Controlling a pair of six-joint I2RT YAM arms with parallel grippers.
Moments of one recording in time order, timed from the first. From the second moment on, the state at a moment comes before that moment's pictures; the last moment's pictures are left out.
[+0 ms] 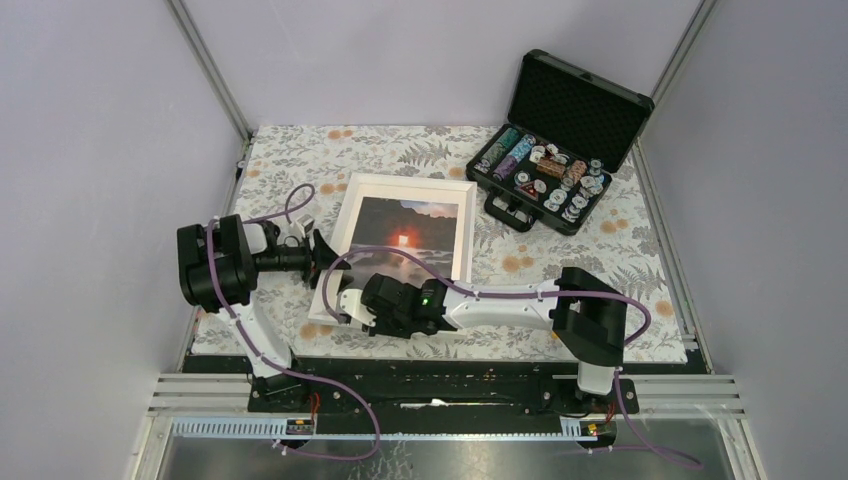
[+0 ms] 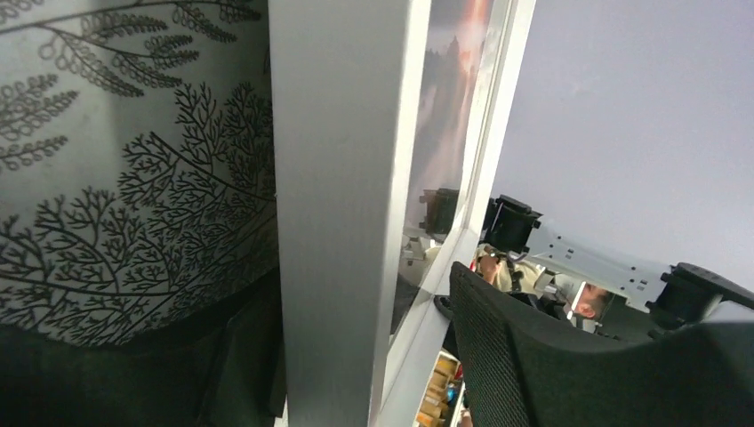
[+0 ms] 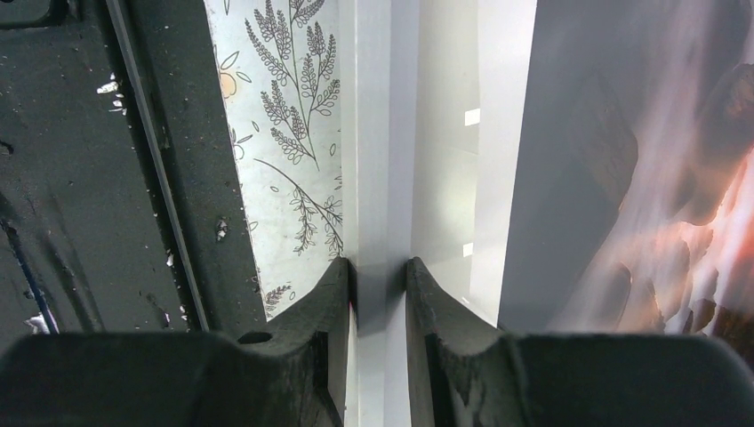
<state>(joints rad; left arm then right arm) 0.30 1.89 0.91 -0.61 1.15 0.02 1.28 1.83 1.28 -0.42 0.05 -0.27</state>
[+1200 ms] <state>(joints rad) 0.29 1.44 1.51 -1.06 0.67 -0.01 0.69 1.52 1.38 -0.39 -0.42 0.24</state>
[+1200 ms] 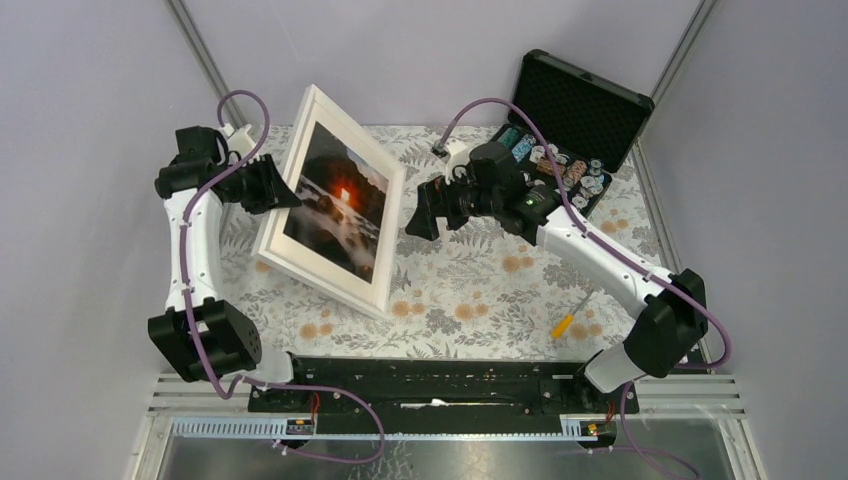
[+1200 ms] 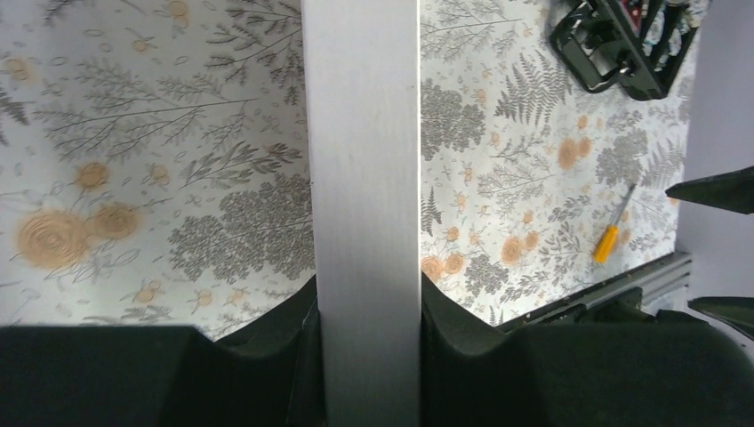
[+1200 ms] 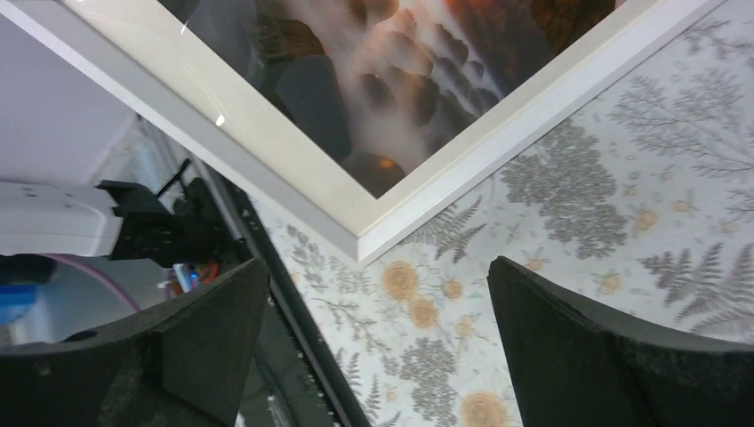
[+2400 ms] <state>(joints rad) -0.39 1.60 1.92 -1.12 -0.02 -0.07 0.44 1.72 1.22 0.26 -0.64 1.16</state>
